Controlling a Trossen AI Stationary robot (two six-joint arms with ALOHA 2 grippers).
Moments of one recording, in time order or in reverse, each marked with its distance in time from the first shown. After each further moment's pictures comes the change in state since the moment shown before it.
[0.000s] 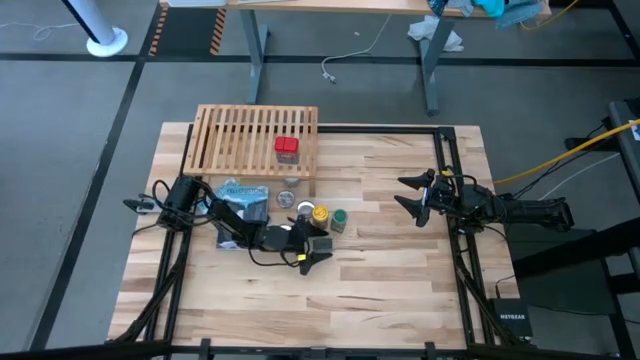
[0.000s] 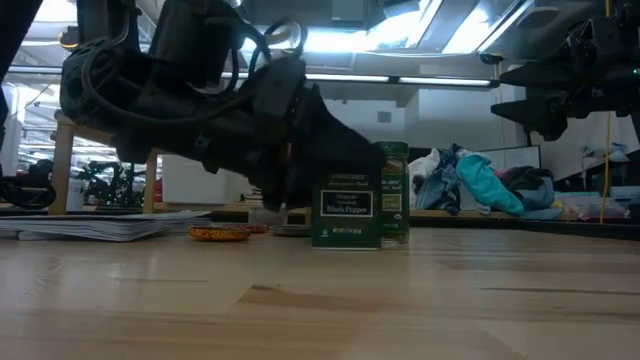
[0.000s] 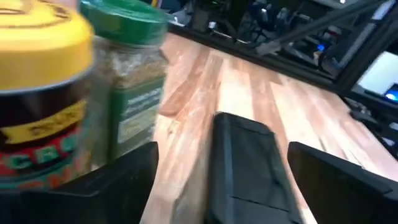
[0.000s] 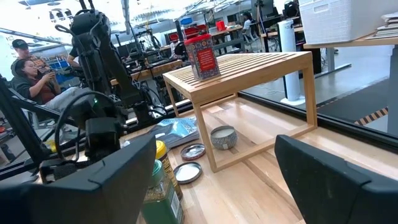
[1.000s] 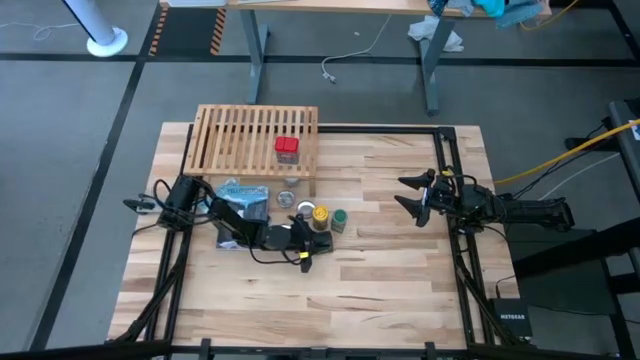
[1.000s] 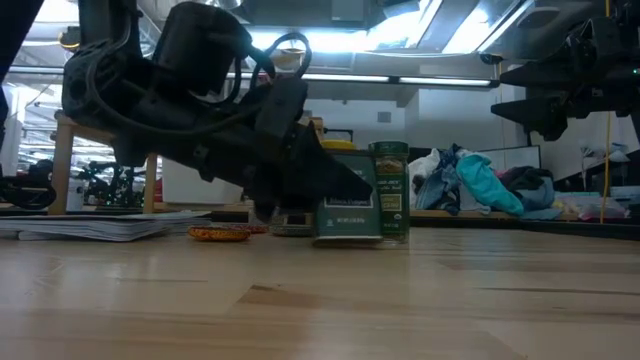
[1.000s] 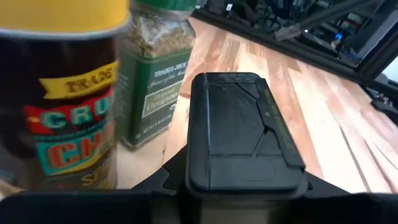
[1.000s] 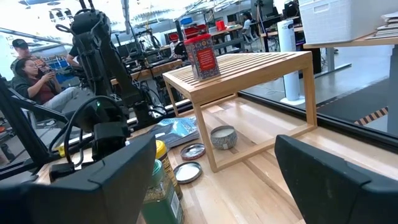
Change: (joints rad) left arm 0.010 0.000 -0.005 -0.070 -0.016 -0.046; right arm 0.000 0.000 0.000 0.000 0.000 0.000
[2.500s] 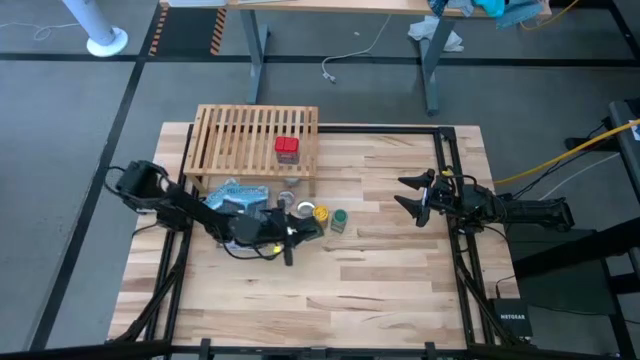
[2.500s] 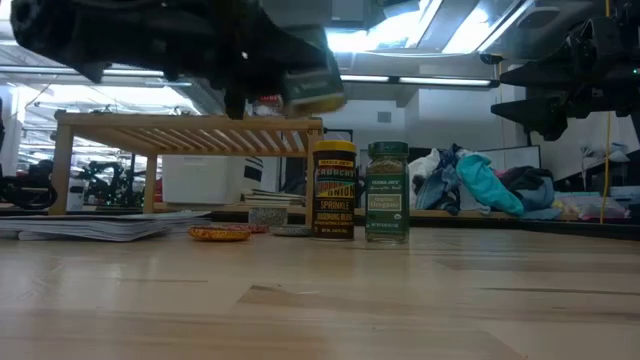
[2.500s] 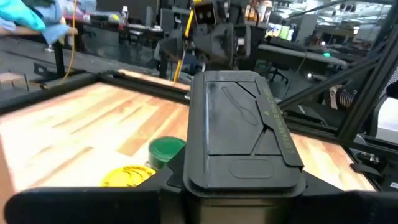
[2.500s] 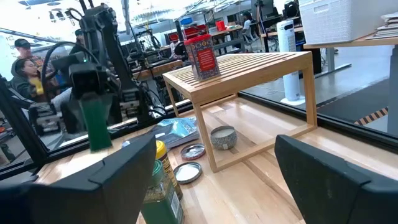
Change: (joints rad) left arm -0.062 -0.396 -0.142 -0.012 -0.184 0.215; right arm 0.000 0.000 0.000 0.000 0.000 0.000
